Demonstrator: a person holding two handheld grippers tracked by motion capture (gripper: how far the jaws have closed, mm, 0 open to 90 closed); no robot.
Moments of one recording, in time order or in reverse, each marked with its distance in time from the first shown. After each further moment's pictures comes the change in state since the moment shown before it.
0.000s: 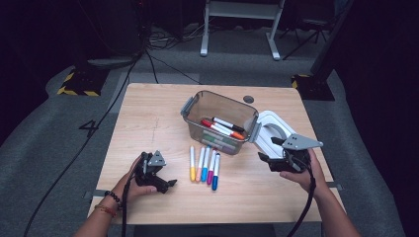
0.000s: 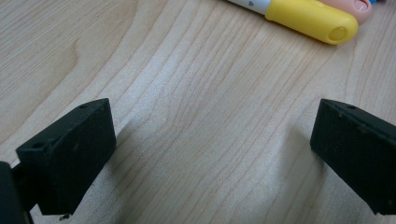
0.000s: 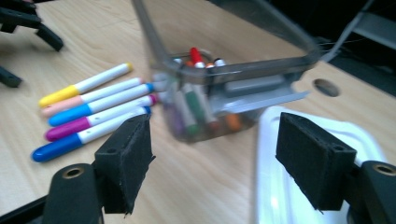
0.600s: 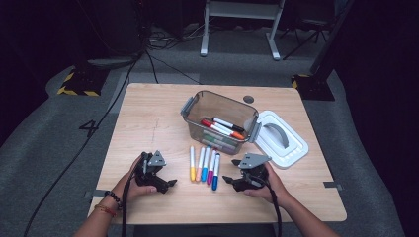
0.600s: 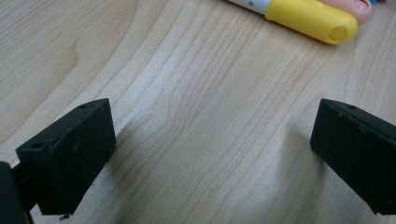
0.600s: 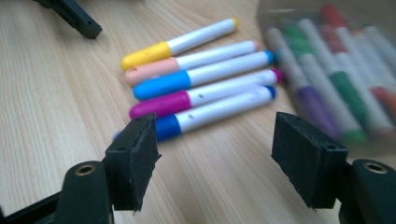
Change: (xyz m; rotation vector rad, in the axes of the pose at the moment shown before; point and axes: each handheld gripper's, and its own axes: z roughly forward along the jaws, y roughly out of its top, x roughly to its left) left arm 0.000 0.000 0.000 0.000 0.000 0.000; right arm 0.083 -0.019 0.084 0.117 0.233 -0.082
